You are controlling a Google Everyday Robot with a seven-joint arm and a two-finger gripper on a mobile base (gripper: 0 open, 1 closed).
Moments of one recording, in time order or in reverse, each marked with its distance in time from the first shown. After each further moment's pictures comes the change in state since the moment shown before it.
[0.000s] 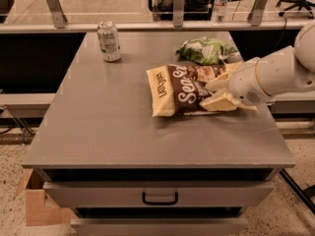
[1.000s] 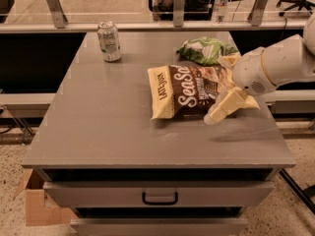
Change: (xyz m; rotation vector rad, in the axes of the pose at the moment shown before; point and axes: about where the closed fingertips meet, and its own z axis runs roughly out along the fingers) arm -0.014 -0.014 -0.012 -0.029 -0.053 -0.020
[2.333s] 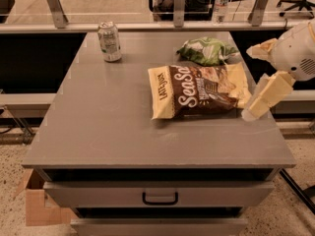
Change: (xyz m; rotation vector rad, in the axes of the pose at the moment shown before) arm 0.005 0.012 -0.089 -0.073 0.141 0.036
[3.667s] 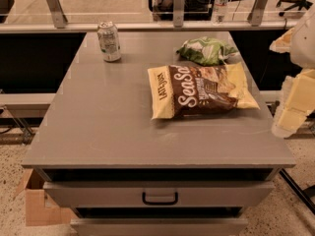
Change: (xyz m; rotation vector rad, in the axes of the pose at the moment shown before) arm 0.001 0.050 -0.064 0.044 0.403 -0.061
